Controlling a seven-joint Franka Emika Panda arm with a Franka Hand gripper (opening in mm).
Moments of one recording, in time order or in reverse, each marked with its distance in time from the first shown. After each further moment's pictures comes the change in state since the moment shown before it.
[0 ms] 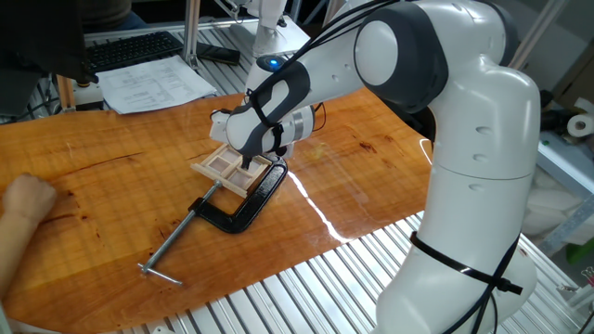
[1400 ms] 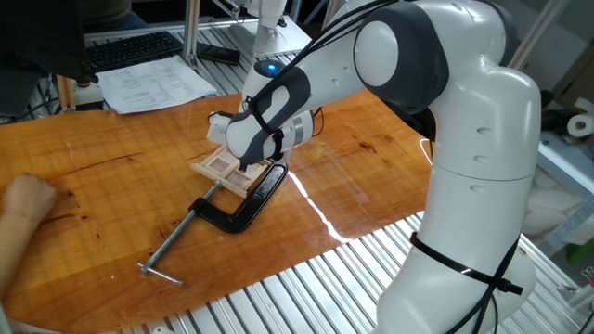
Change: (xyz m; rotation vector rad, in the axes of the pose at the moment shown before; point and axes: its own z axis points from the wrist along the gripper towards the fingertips) arm 0.010 0.005 0.001 -0.010 -0.020 0.037
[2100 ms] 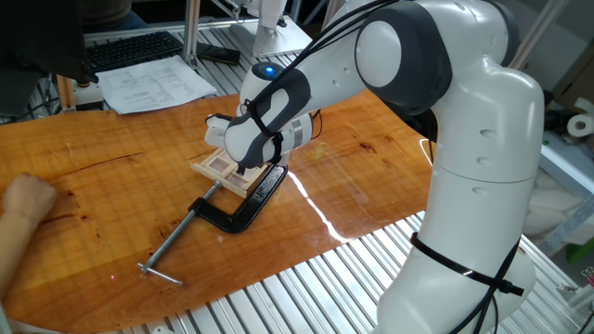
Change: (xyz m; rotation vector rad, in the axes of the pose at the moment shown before) arm 0.012 0.003 -0.002 -0.001 0.005 0.014
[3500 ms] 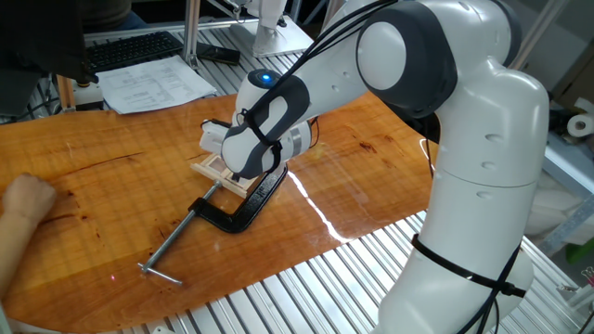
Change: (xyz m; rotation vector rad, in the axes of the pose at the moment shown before) arm 0.025 0.007 -0.003 -0.014 -0.004 0.049
